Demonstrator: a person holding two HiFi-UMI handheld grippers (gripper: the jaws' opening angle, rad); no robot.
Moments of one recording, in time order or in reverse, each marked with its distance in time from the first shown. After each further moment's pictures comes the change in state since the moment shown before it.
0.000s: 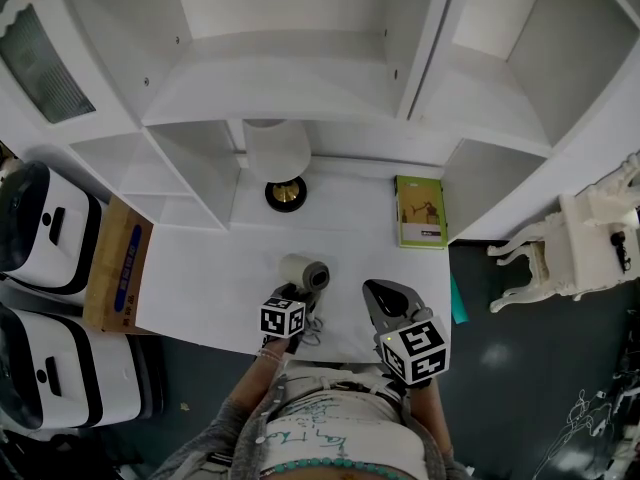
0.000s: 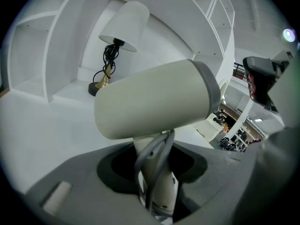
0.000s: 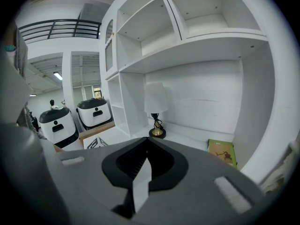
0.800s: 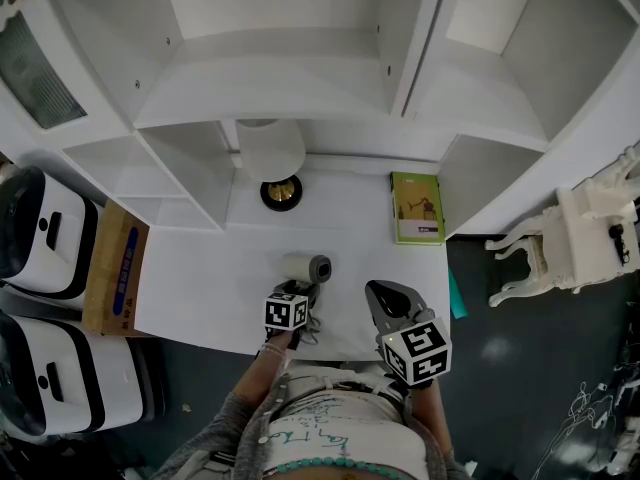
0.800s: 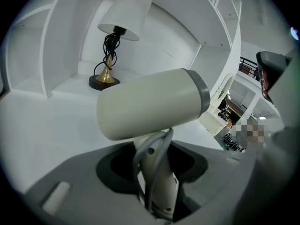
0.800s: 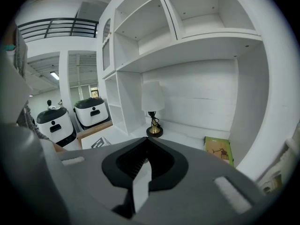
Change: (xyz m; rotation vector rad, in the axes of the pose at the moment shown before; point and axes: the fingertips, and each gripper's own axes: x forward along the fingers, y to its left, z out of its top) left arm 0.017 0.010 -0.010 -0.005 0.083 0.047; right arm -0.006 -0.006 -0.008 0.019 0.014 -0.031
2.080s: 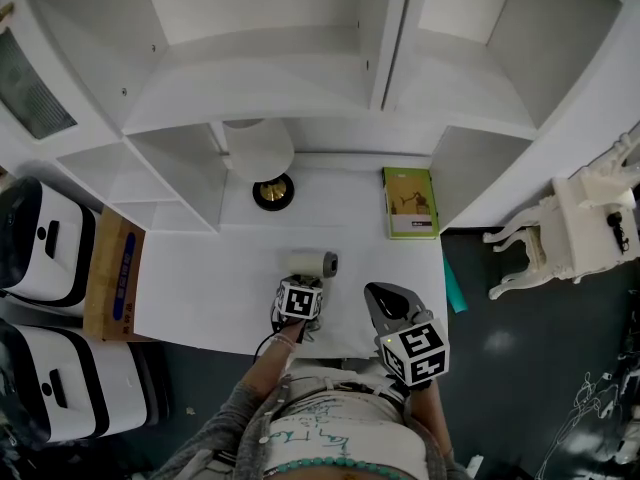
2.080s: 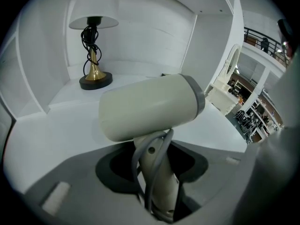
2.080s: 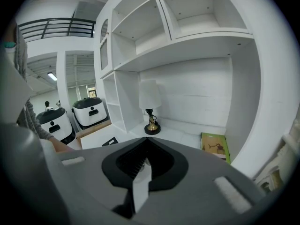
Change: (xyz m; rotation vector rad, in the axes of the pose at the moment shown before) left arm 0.030 -0.005 -0.012 0.144 0.198 0.154; right arm -0.014 -0.006 -0.014 0.022 0.011 -0.023
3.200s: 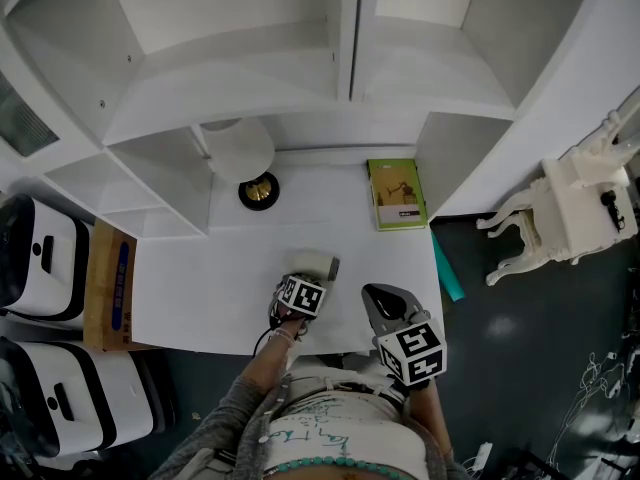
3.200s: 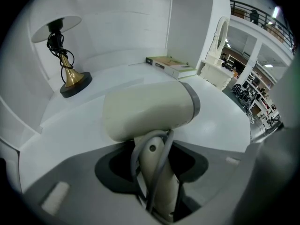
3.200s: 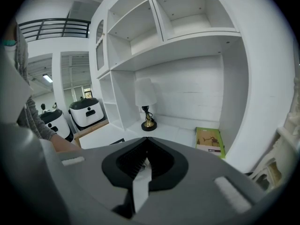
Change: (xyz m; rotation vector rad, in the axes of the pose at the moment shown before) left arm 0.021 -0.025 -0.012 0.238 0.151 0.009; right arm -0.019 -0.009 -0.020 0.047 0.012 -0.037
